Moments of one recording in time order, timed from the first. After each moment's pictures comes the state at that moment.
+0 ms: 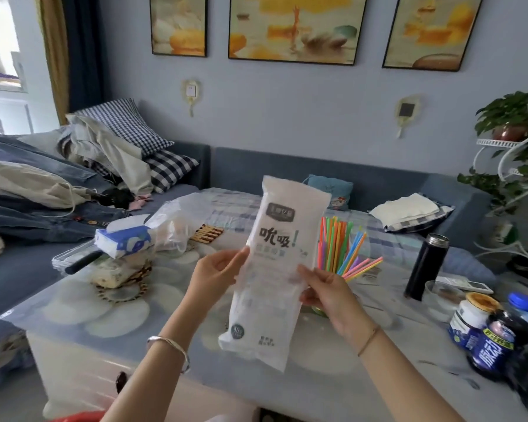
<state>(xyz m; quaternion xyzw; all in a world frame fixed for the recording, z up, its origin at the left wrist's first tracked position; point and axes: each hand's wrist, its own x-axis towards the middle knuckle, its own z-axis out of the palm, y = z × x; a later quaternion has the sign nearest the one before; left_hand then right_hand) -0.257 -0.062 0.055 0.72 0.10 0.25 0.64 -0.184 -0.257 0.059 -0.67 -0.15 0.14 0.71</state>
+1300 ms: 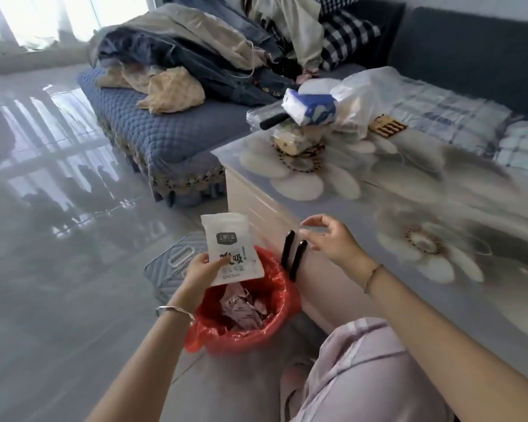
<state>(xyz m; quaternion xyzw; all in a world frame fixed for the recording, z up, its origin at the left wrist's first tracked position) -0.495 0.119 -0.193 0.50 0.53 0.21 0.65 -0.281 -0.009 -0.112 -0.74 -0.35 0.31 0.48</state>
